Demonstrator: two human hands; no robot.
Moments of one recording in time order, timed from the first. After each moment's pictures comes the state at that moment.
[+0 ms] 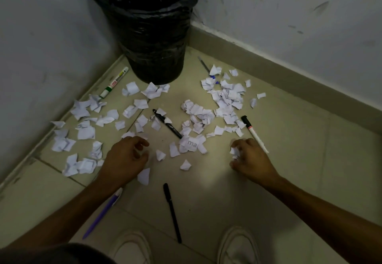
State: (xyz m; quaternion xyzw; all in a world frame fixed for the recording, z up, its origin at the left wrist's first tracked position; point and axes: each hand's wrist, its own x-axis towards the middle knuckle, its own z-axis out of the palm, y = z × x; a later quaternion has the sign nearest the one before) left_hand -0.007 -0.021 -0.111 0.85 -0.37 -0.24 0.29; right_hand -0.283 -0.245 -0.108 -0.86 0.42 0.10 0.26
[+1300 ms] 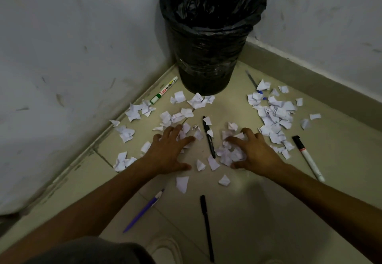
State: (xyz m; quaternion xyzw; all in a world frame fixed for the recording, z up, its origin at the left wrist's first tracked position) left_hand 0.041 -0.041 -0.119 0.82 -0.53 -0.22 -0.04; right_hand -0.160 -0.244 -0.107 -0.93 0.25 0.18 0.18
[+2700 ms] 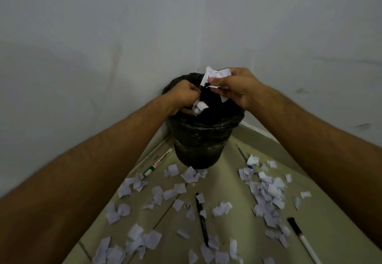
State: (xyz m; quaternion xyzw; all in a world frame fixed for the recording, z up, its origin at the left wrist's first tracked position) left_hand 0.175 -0.258 0.108 0.80 -0.28 -0.30 0.44; right_hand 0.068 -0.364 0.139 -0.61 0.31 -0.21 0.70
